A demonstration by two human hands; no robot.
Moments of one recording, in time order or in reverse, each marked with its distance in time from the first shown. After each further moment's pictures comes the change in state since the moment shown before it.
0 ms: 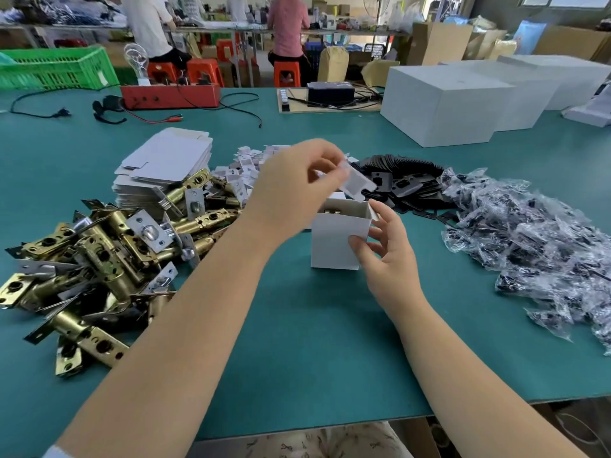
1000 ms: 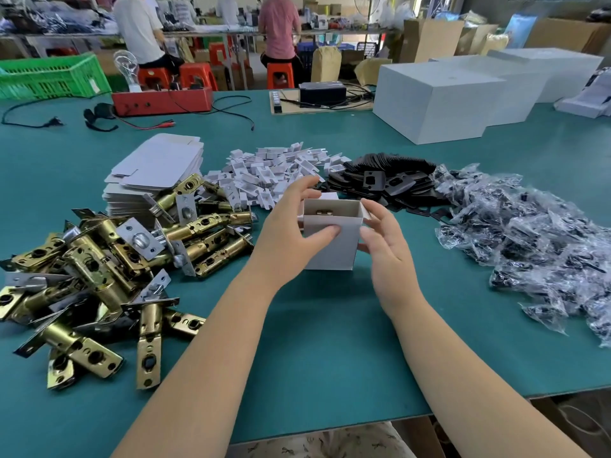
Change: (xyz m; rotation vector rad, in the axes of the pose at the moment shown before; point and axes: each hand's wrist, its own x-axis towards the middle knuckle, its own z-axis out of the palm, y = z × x) left_hand -0.036 -0.048 0.038 -0.117 -0.055 -0.154; right_hand 0.004 -0.006 -0.003 0.229 -0.003 0.069
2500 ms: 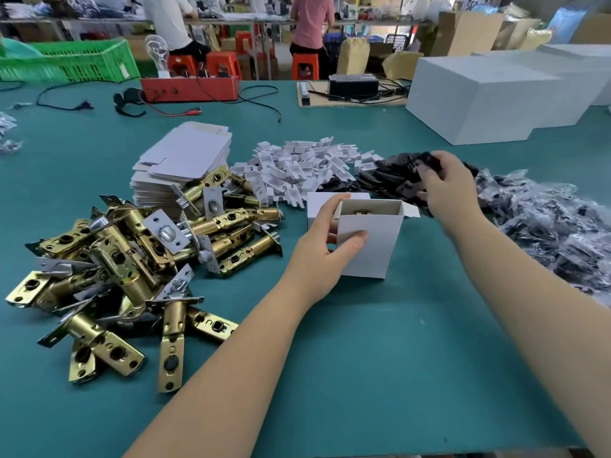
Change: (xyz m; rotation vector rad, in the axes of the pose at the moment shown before) left_hand -0.008 -0.025 0.016 -0.232 -0.054 -0.231; right_hand 0.133 0.008 -0.039 -0.381 0.134 0.020
